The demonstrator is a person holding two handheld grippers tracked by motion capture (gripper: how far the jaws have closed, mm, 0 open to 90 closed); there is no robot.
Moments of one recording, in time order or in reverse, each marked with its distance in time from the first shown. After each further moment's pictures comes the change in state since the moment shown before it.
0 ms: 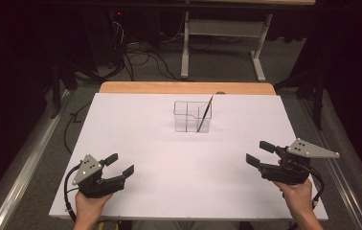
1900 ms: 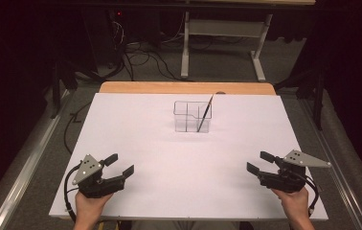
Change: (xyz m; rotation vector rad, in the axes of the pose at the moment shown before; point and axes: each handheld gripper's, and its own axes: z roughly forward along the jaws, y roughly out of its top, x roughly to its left) left arm 0.000 0.000 0.000 0.004 -0.001 -0.002; right arm -0.012 -0.041 0.007 0.059 -0.051 0.049
